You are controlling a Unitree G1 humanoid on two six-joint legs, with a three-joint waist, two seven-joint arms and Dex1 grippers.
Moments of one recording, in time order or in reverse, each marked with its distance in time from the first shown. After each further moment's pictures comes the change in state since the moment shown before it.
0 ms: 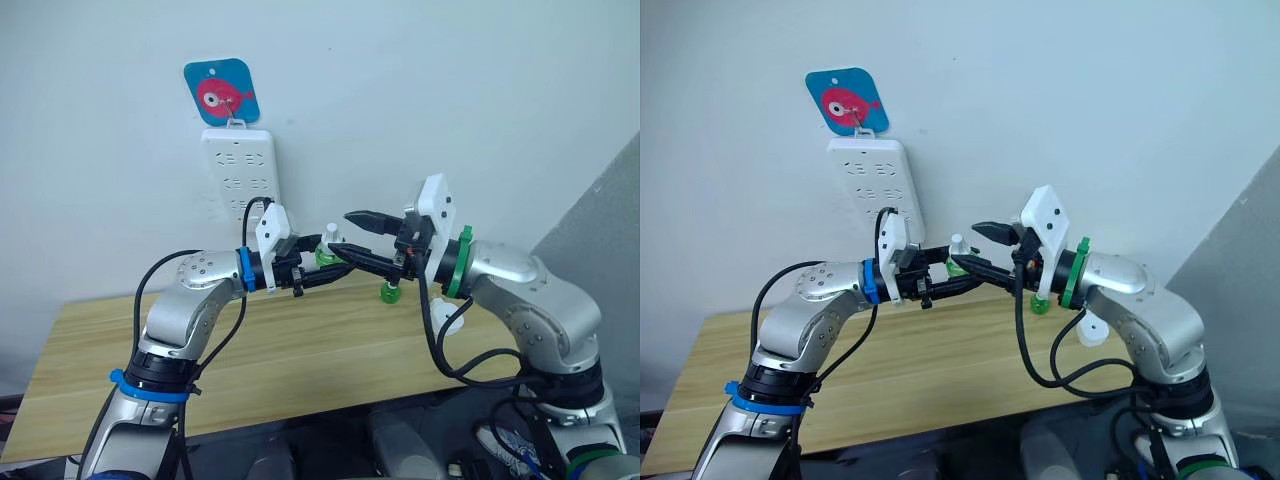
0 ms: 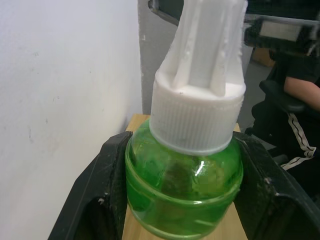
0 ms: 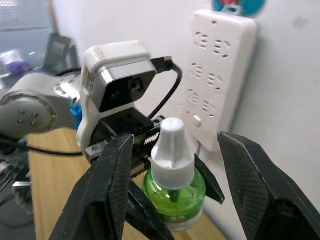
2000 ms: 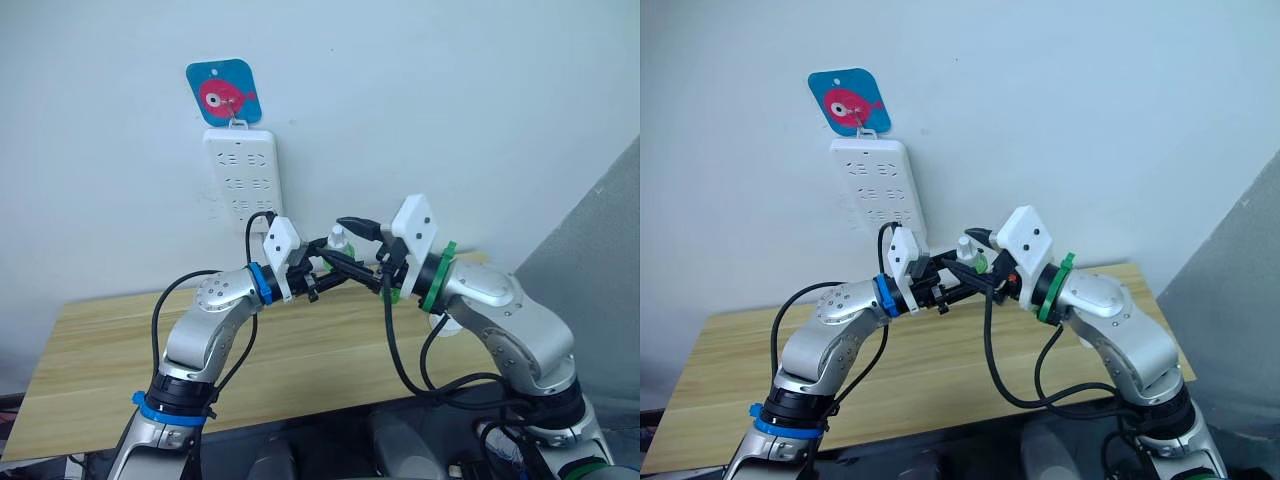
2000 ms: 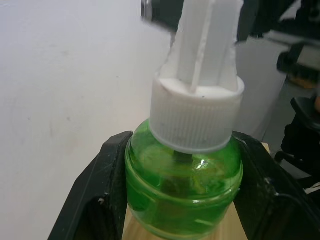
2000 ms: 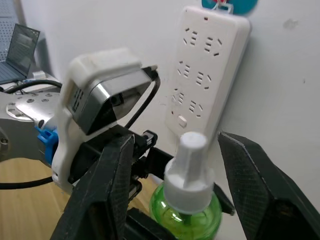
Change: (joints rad) left arm 0.095 -0.097 -0.014 -0.048 0.052 -0.064 0.173; right arm 0.060 0.032 0.128 0.011 -0.164 -0.113 -0.058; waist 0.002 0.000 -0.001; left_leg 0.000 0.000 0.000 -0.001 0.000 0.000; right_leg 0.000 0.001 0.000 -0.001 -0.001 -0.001
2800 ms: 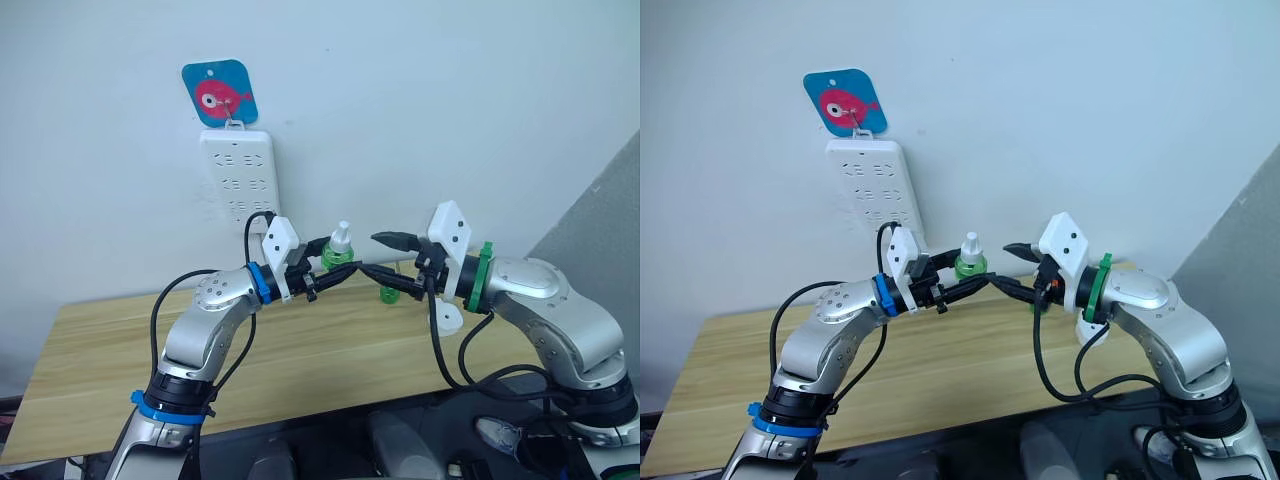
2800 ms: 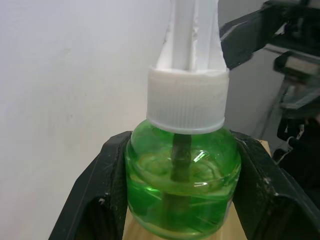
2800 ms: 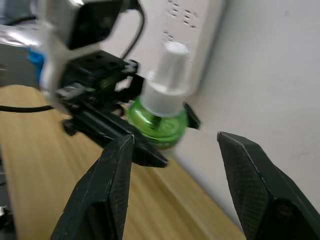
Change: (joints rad) left arm 0.003 0.009 0.000 0.008 -0.001 -0.007 -0.020; right arm 0.036 -0.236 -0.155 0.000 0.152 0.070 0.229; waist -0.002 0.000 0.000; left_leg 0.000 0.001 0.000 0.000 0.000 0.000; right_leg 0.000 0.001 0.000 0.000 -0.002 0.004
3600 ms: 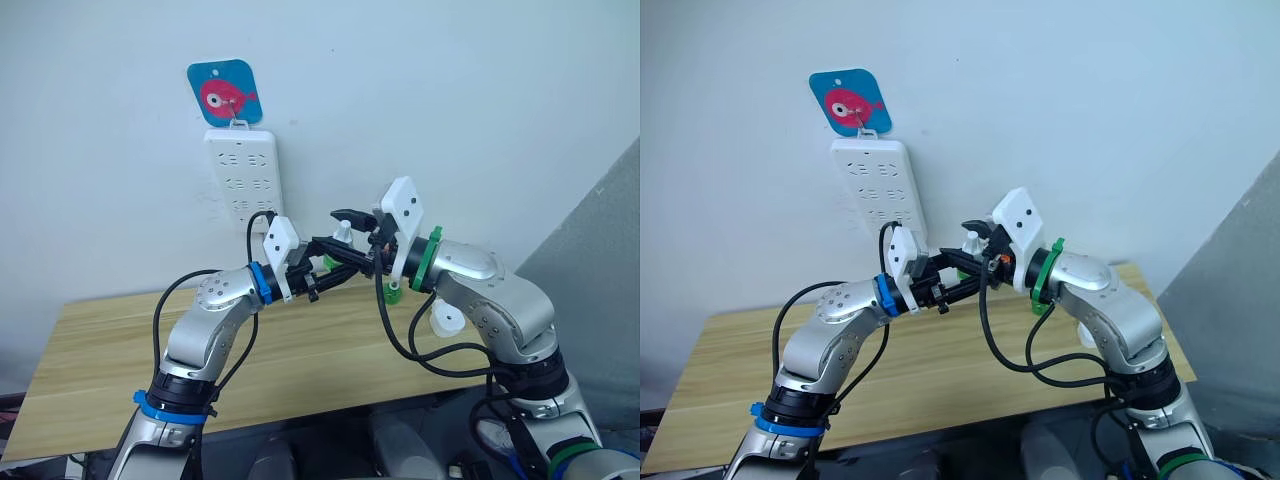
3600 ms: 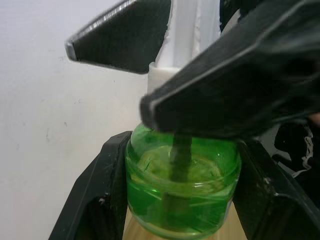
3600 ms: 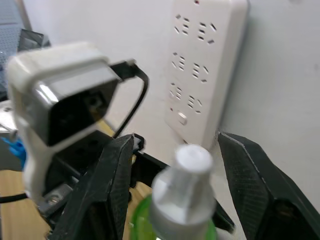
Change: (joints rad) left arm -0.001 -0.012 0.000 0.000 -0.015 -0.009 -0.007; right arm -0.147 0.244 0.097 0.160 -0.071 -0.015 -0.180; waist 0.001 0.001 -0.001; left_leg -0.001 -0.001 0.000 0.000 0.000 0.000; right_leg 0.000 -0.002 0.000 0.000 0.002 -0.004
